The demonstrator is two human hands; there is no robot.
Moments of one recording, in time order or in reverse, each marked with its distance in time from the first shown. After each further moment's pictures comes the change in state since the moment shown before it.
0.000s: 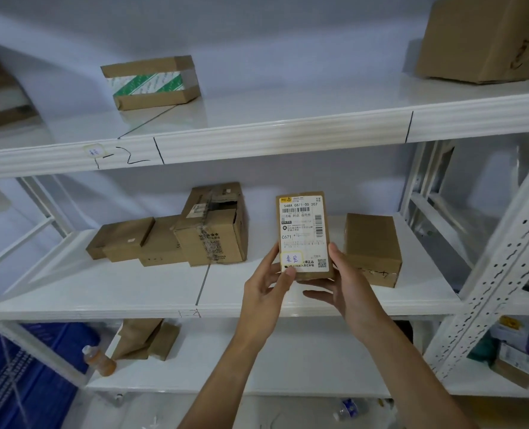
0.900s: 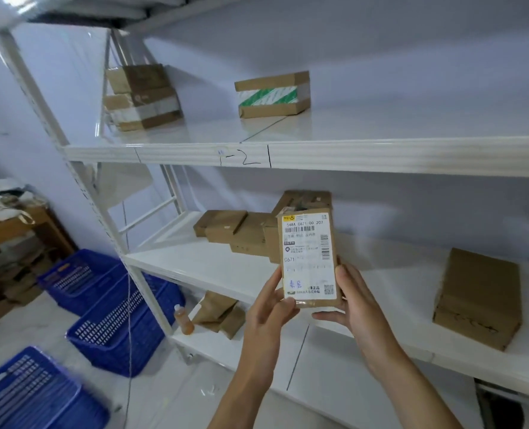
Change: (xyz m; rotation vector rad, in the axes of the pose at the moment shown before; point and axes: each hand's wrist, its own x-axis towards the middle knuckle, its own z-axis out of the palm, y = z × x) left_hand -0.078 0.035 -0.068 -0.061 0.379 -0.063; right_hand -0.018 0.016 0.087 -0.117 -0.297 -0.103
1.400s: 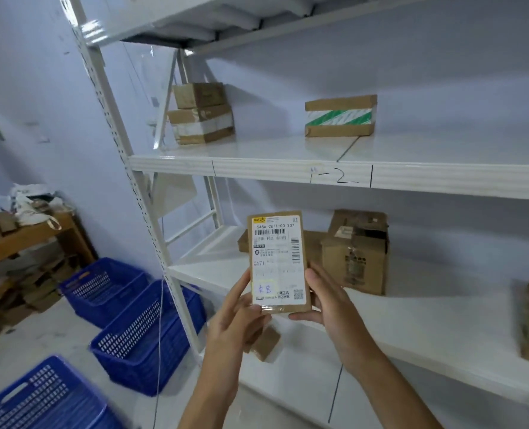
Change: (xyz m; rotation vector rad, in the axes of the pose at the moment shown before) left_hand 0.010 0.048 -0.223 -0.051 0.085 0.023; right_hand 0.006 -0.003 0.222 -0.073 -0.181 -0.046
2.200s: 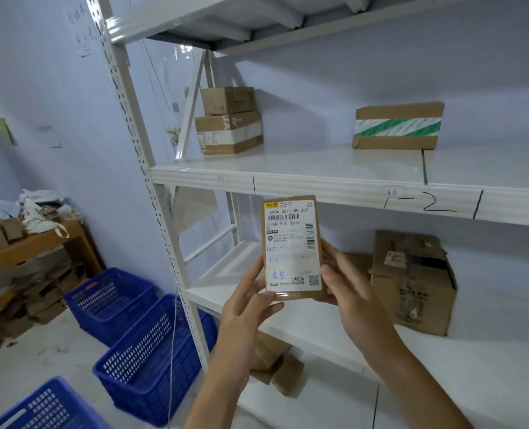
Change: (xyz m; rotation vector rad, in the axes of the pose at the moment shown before) left_hand 0.130 0.018 -0.077 0.031 -0.004 0.066; right_hand 0.107 -0.011 0.077 -0.198 0.013 -0.205
